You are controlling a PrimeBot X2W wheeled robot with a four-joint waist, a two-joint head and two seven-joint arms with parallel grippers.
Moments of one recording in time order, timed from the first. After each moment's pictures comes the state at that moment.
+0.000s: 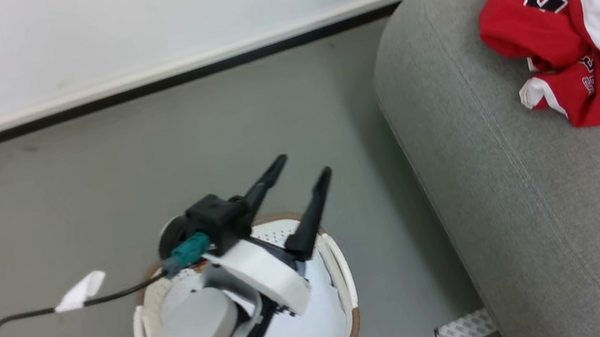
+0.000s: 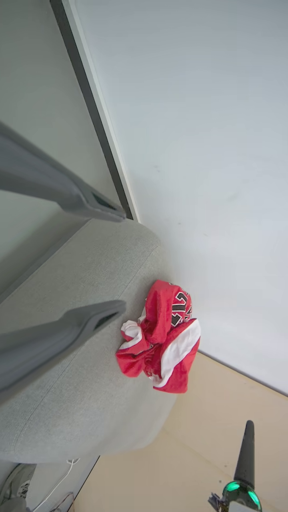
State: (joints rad) left arm -0.66 0.28 -0.83 0.30 -0.64 0.02 -0.26; right arm -1.12 -0.79 0.83 0.72 1.03 0.13 0.06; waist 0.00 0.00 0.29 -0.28
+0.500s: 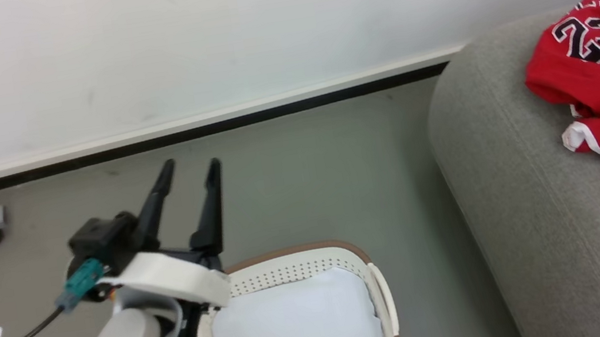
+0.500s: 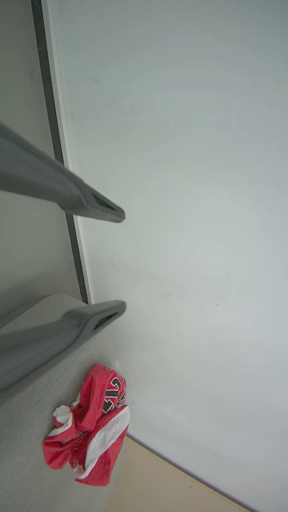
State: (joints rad) left arm -0.51 0.34 -0.54 0.22 -0.63 0.09 -0.26; right arm -0.95 -0.80 0.77 0.46 0.99 0.13 -0.19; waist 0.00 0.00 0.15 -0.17
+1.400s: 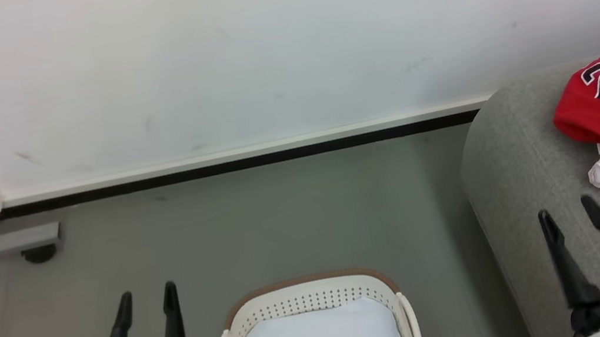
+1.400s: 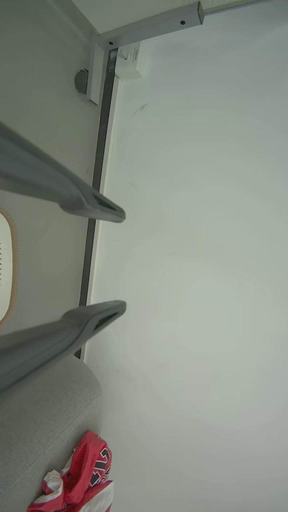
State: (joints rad) left arm -0.05 0.13 -0.09 0.11 -0.36 -0.04 -0.26; right arm -0.08 -0.23 0.17 0.08 0.43 0.13 -0.26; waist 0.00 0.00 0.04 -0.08
